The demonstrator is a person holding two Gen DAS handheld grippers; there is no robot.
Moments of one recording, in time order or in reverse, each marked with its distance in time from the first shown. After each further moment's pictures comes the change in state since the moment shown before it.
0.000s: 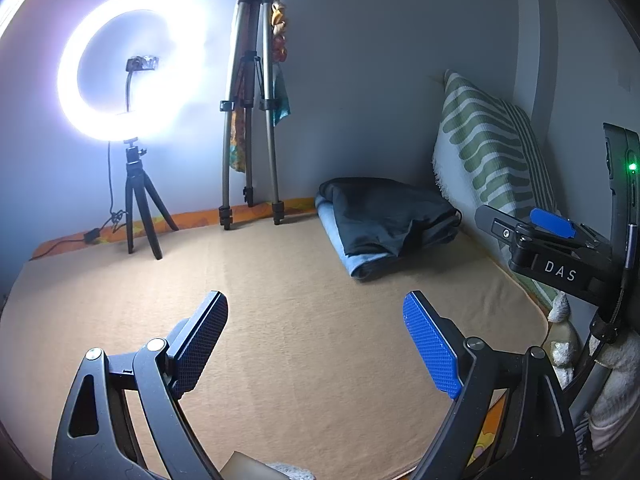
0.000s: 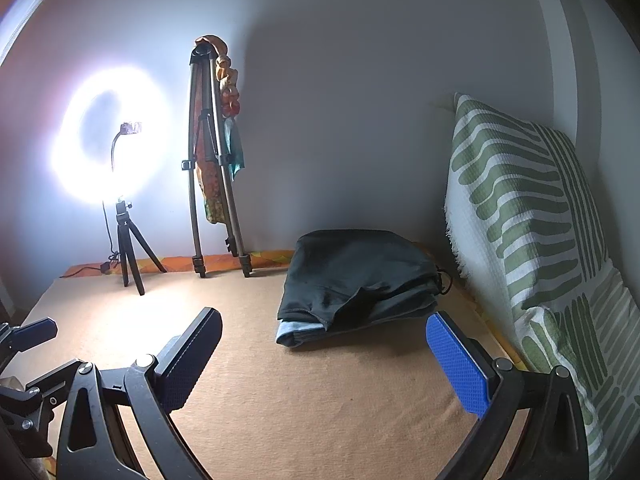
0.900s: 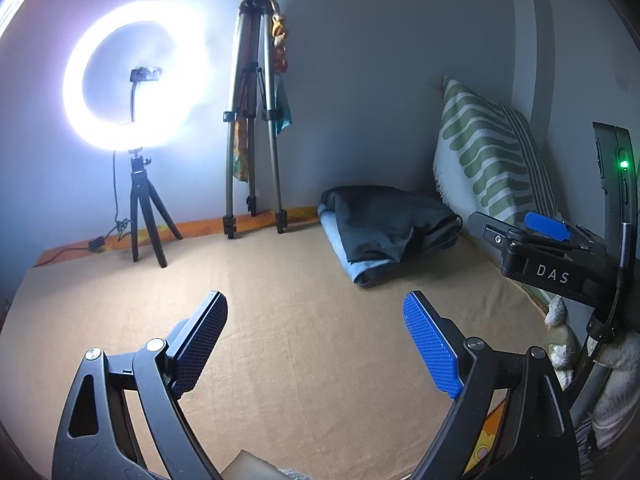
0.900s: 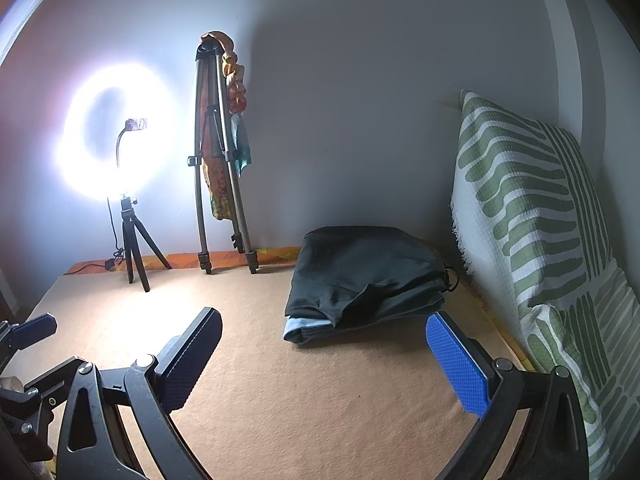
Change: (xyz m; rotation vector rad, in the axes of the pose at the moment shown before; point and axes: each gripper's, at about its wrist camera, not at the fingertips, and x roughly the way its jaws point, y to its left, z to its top) left arm -0.007 0.000 -0.003 0.012 -0.043 0.013; right arm 0.000 0.007 -0.002 -0.004 0.006 0.012
